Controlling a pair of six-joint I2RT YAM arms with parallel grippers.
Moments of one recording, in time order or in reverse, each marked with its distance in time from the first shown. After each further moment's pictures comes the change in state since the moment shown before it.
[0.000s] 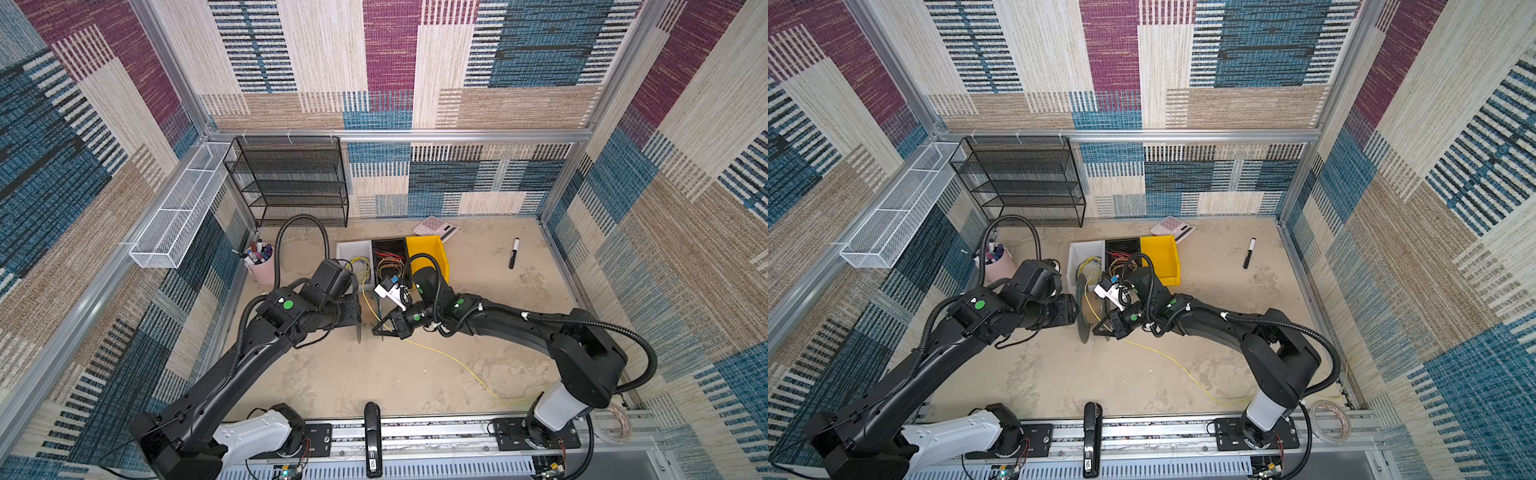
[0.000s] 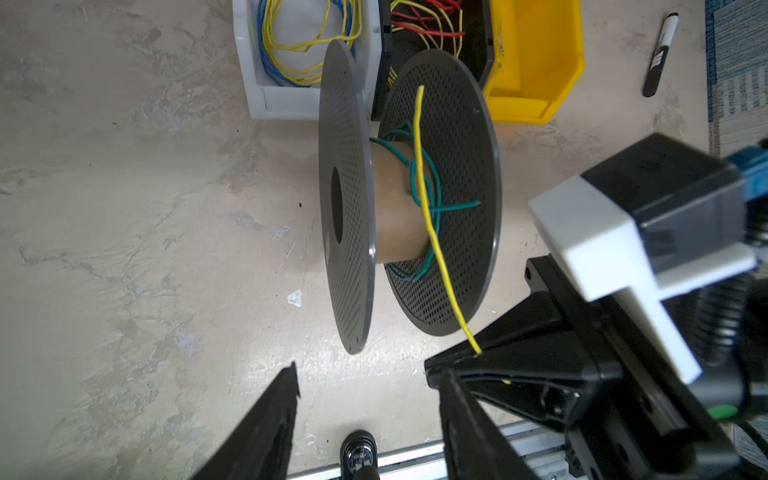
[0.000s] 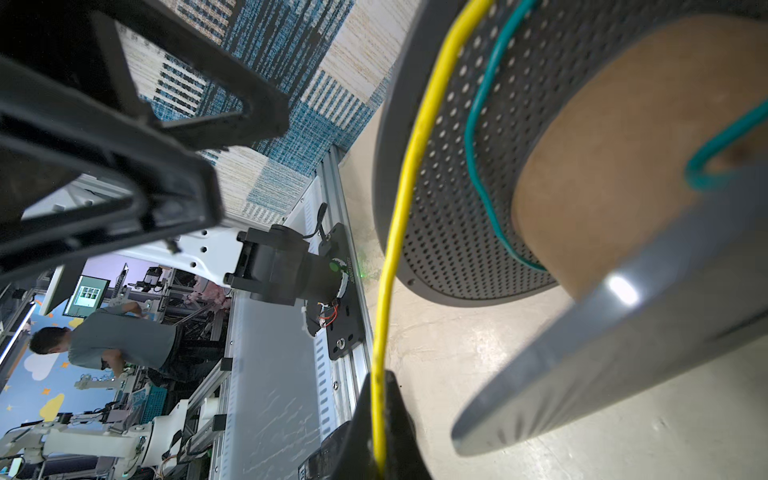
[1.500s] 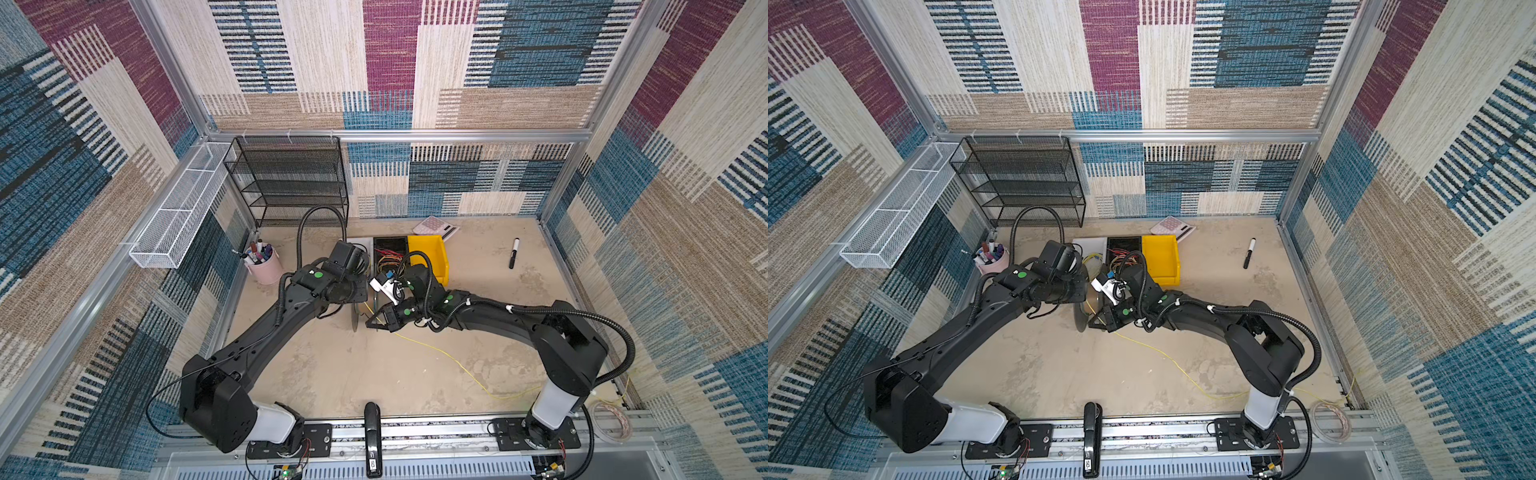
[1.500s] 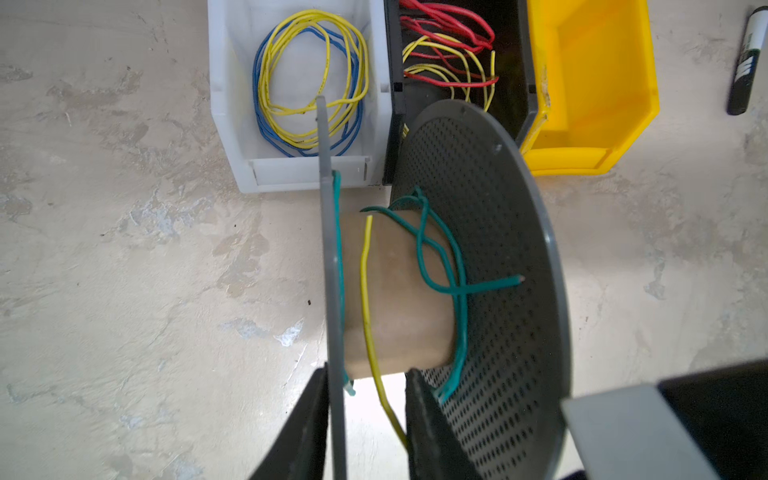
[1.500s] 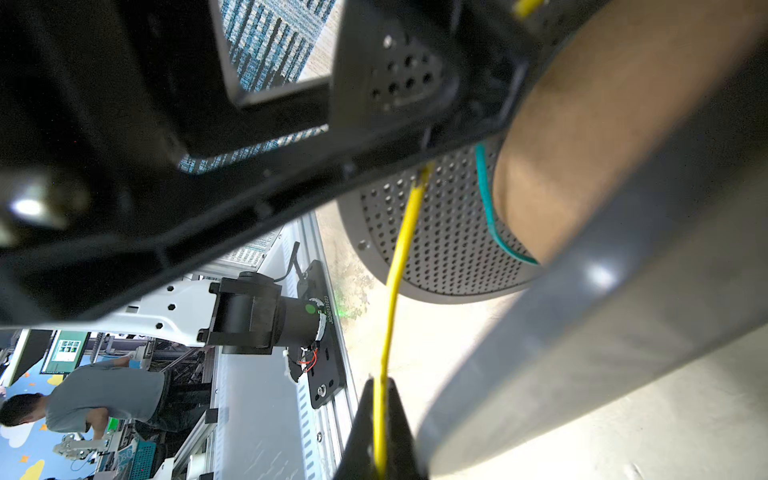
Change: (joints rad) left arm 0.100 0.259 0.010 0.230 -0.005 0.170; right arm 0.008 0.093 0.059 0.027 0.080 0.074
